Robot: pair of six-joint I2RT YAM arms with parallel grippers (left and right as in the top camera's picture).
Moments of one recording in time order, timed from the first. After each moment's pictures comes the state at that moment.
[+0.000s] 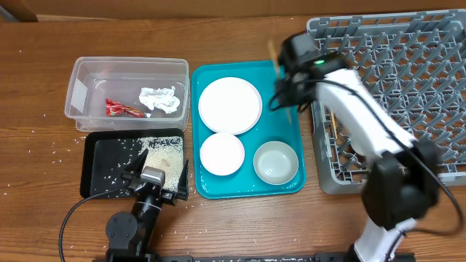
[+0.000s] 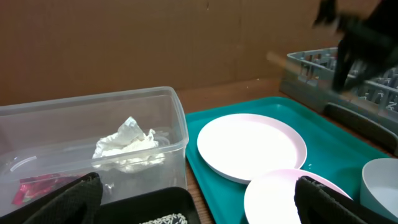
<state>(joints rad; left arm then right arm) -0.06 0.02 0.01 -0.06 0.21 0.04 0.32 1.91 1.64 -0.96 -0.05 0.15</state>
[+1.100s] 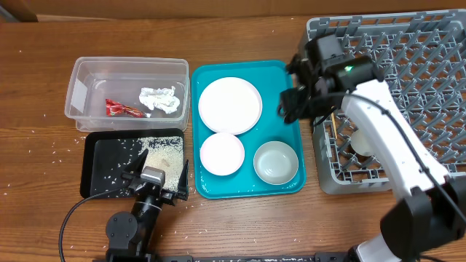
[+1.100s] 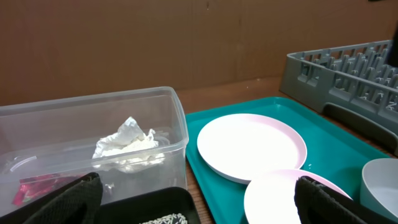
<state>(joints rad) -0.06 0.02 0.01 -0.06 0.21 0.04 0.35 1.72 1.58 -1.16 -0.29 0.10</state>
